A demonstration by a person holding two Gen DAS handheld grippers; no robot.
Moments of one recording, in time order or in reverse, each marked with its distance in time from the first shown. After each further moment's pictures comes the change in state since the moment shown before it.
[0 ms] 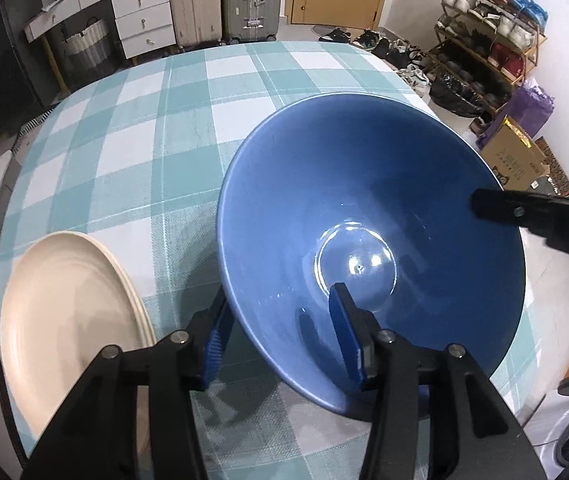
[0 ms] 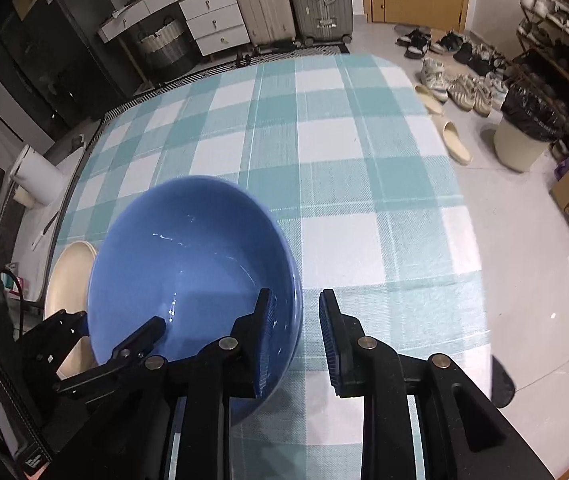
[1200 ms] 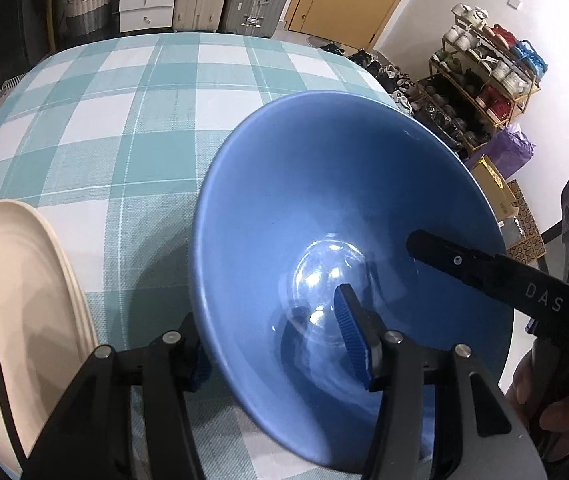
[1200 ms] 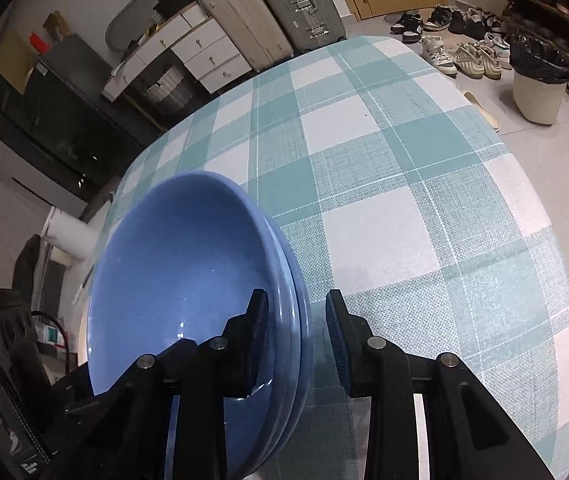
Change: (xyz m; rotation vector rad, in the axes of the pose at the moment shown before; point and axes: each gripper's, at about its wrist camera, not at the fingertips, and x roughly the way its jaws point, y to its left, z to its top) left arm 0.021 0.011 -0.001 -0.150 -0.026 -0.178; right arm 0.050 -0.022 -0.019 0.193 -0.102 0.210
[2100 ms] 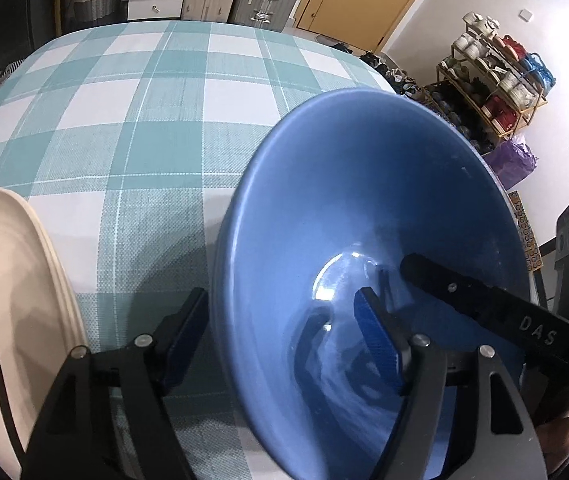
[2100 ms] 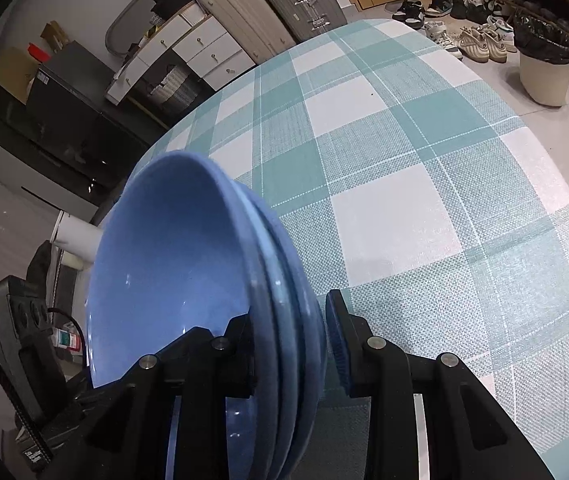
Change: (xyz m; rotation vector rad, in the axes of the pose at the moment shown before) left arm 0.011 0.008 0.003 -0.049 0.009 -0.015; right arm 0.017 -0.003 -0.005 0.033 0.028 0.045
